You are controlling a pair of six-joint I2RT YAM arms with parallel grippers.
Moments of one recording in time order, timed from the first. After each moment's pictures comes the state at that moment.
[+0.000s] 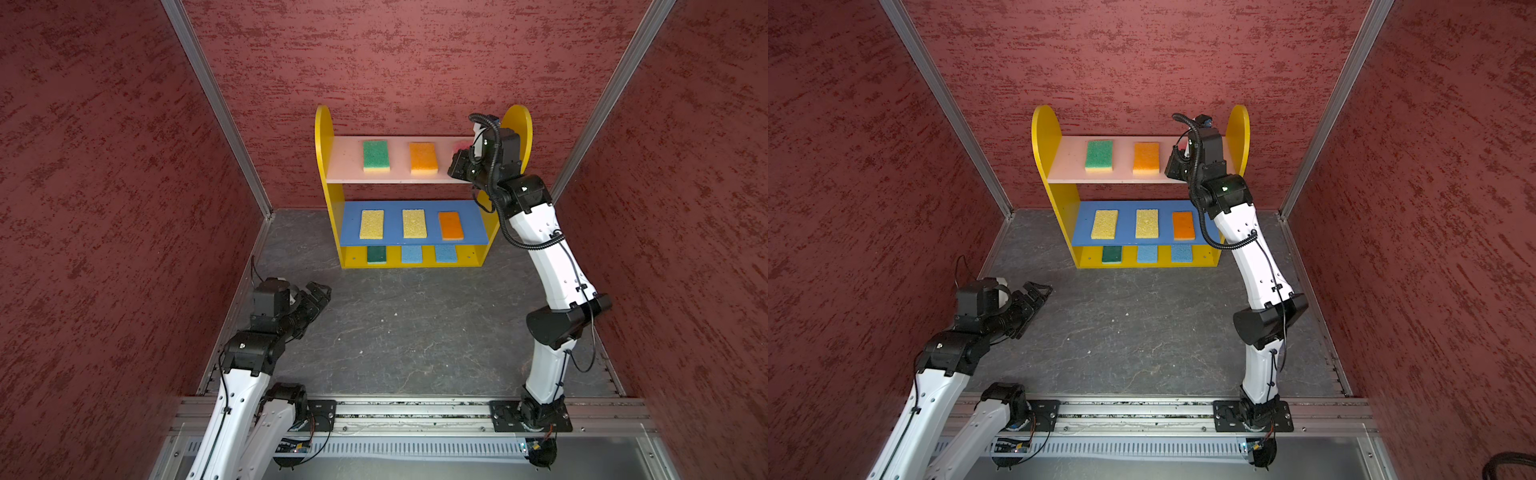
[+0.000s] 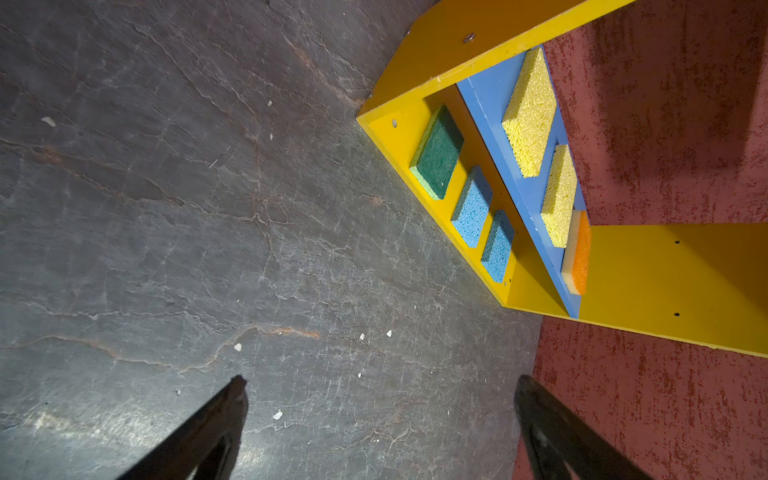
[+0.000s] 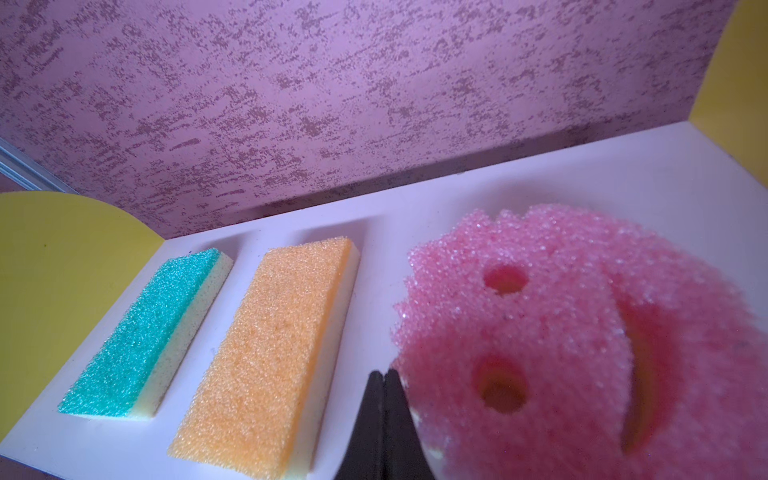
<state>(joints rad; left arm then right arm) -0.09 0.66 0.77 -0.83 0.20 -0.98 0.38 1.93 2.42 -0.75 0.09 0.44</state>
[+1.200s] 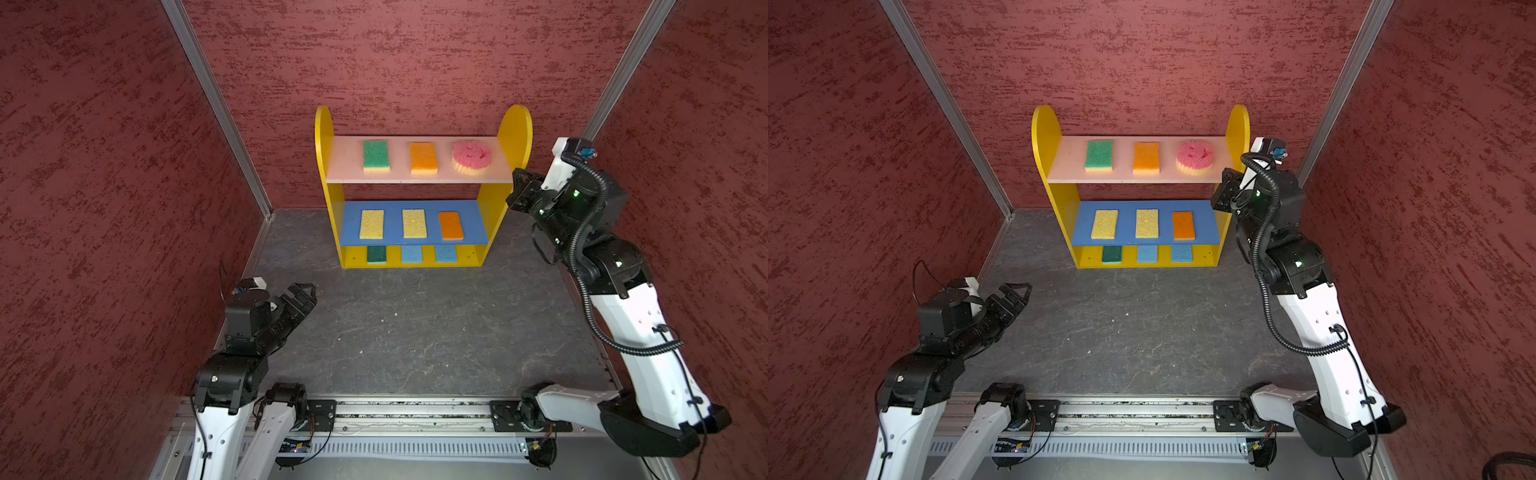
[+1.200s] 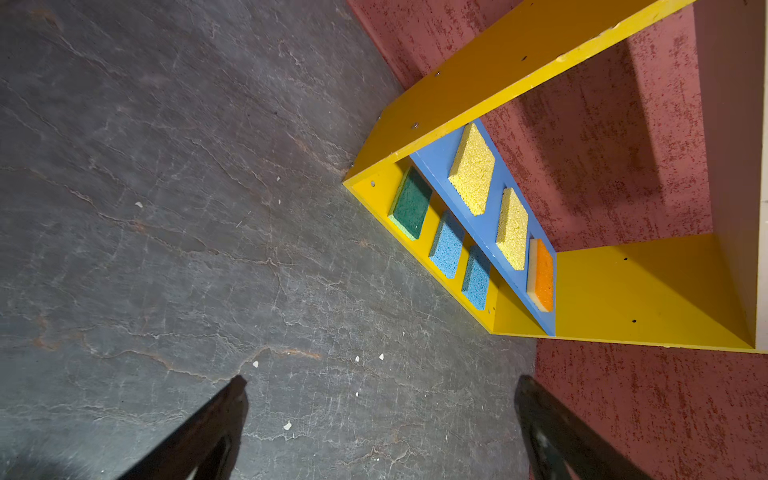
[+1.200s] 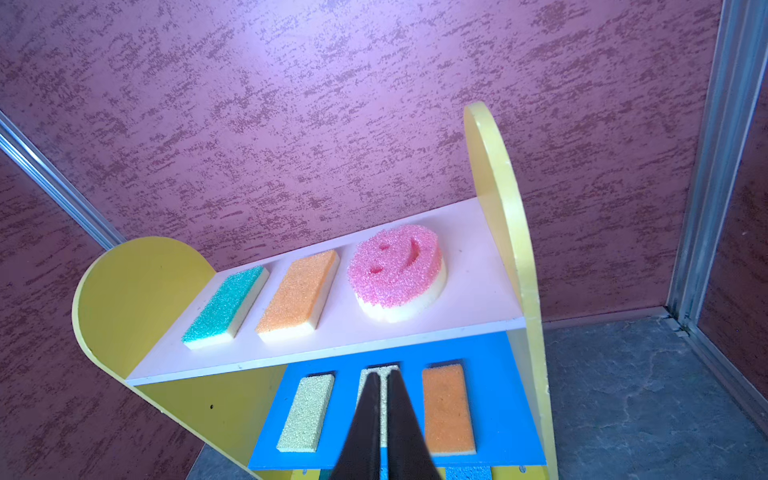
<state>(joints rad) -0.07 0.54 0.96 -1.00 0.08 -0.90 0.38 1.24 1.74 -0.57 0.23 0.40</state>
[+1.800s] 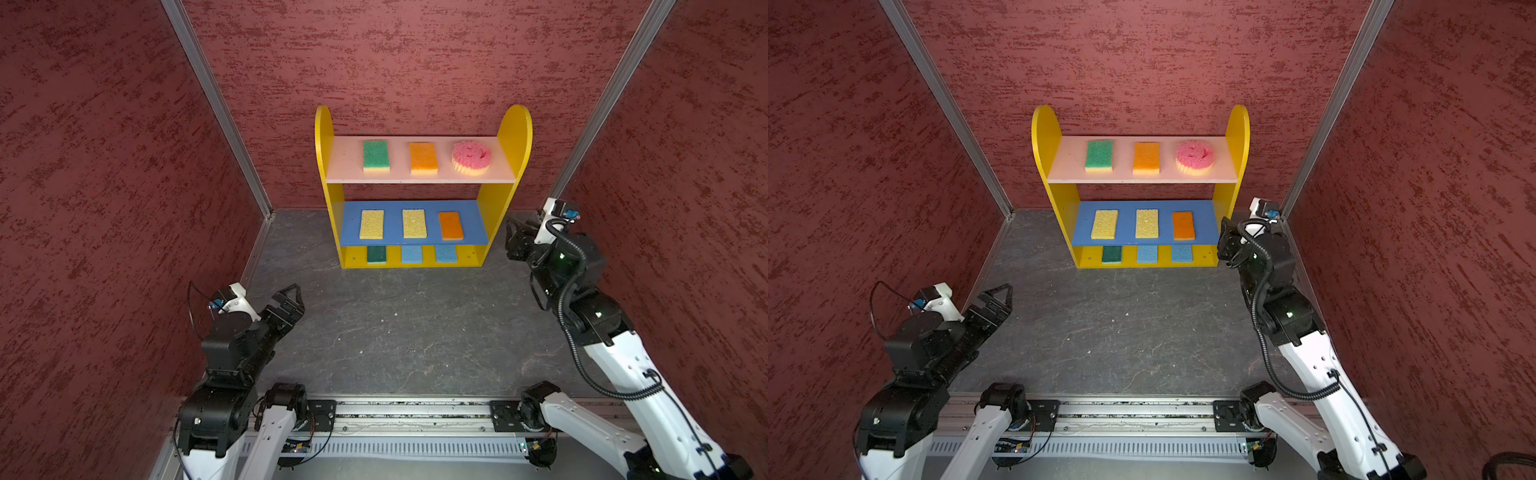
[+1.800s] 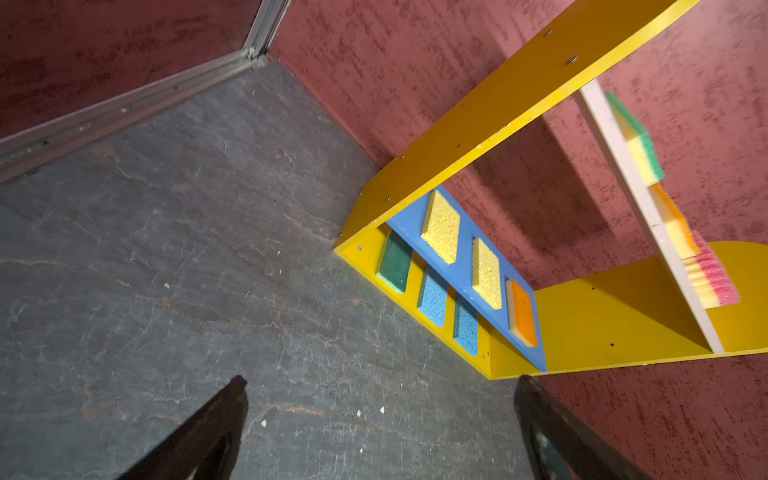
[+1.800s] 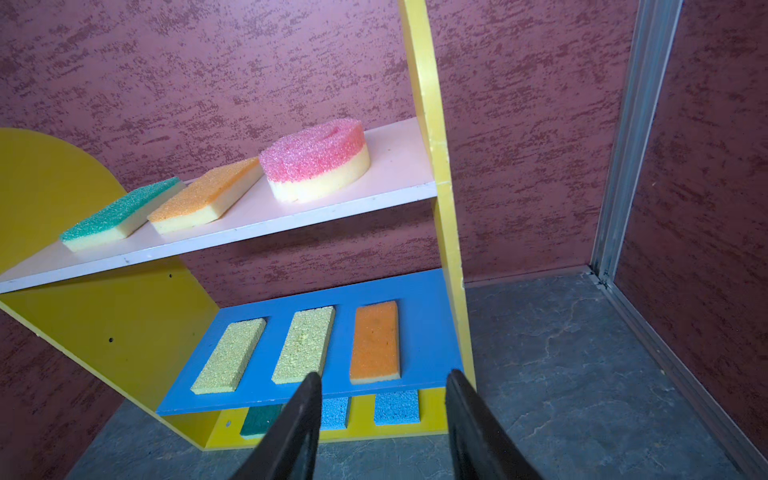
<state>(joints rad) -0.06 0.37 0.97 -0.95 -0.04 -0.82 0.38 0.88 1.10 -0.31 0.29 0.29</state>
